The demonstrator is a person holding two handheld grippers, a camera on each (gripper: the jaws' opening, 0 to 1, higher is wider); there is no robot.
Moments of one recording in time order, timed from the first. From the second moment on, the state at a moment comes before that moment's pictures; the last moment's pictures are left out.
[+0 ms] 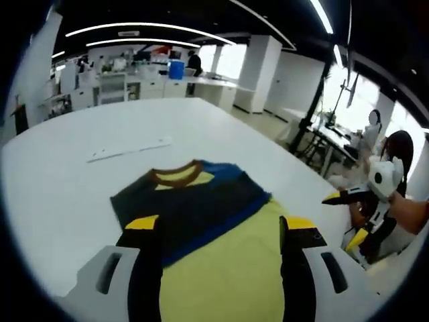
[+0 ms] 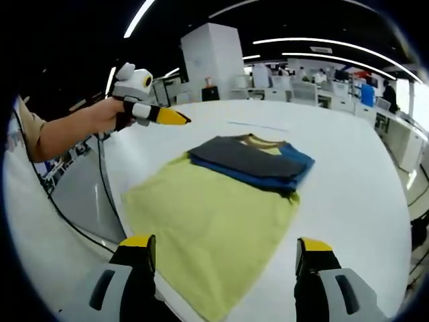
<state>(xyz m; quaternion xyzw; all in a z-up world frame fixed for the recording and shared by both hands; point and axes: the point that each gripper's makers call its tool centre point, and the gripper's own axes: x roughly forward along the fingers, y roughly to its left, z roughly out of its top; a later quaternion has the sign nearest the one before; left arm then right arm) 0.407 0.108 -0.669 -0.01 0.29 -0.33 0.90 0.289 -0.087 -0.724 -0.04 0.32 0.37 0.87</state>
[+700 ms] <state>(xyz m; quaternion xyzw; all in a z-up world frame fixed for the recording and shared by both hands) 0.369 0.151 -0.682 -0.02 0.30 -0.29 0.91 0.286 -0.089 -0.724 -0.04 0.33 0.36 0.87</state>
